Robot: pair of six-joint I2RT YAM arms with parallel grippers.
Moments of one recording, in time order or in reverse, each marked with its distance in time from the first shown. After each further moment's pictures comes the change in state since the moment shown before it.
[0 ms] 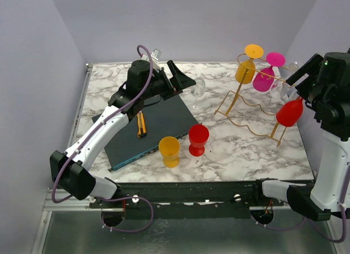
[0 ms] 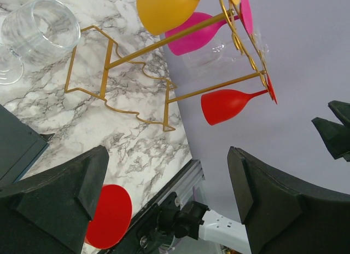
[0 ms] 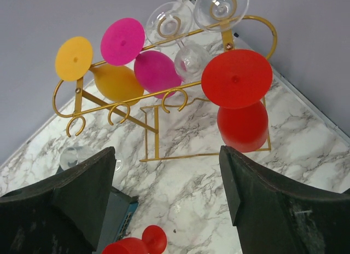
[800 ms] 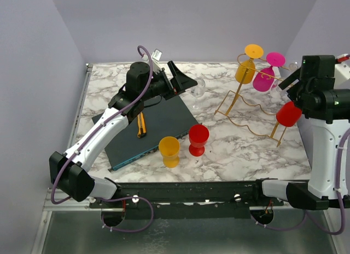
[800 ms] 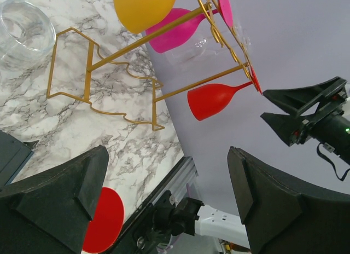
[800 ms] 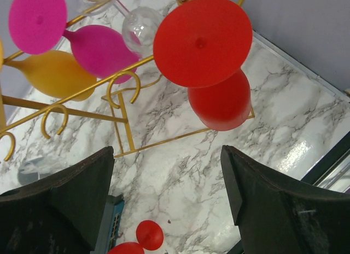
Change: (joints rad) left arm -0.005 -0.026 -0.049 0.102 0.045 -0.006; right arm -0.008 -0.002 -0.193 -0.051 0.085 0.202
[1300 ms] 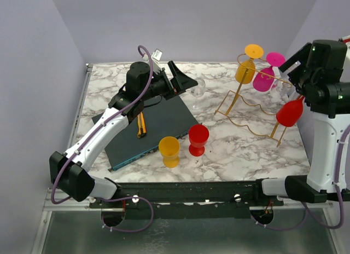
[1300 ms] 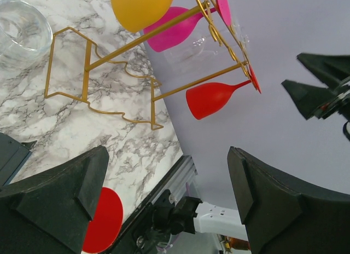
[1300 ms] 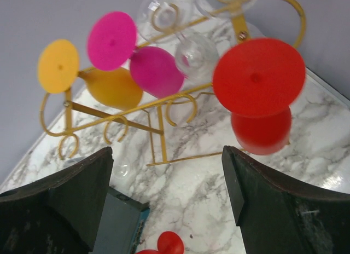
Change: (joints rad) left arm 0.000 0.001 0.000 0.008 0.011 0.000; right arm -0.003 0.040 0.080 0.151 -0.086 -0.094
